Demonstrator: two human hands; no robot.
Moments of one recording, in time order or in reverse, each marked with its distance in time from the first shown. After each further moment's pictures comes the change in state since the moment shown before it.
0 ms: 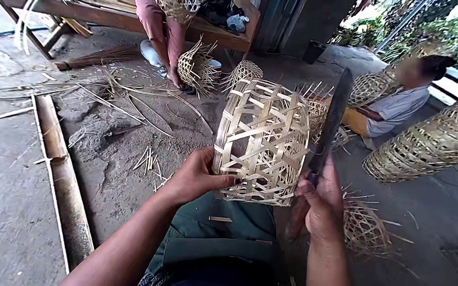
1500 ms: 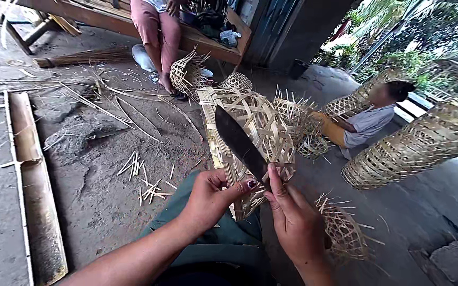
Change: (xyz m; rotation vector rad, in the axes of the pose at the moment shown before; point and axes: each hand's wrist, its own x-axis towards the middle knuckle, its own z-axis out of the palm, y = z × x) left_hand -0.006 -0.002 0.063 -0.105 0.205 0.211; right_hand -0.024 -0.029 0.029 -1.156 -0.055 -0.479
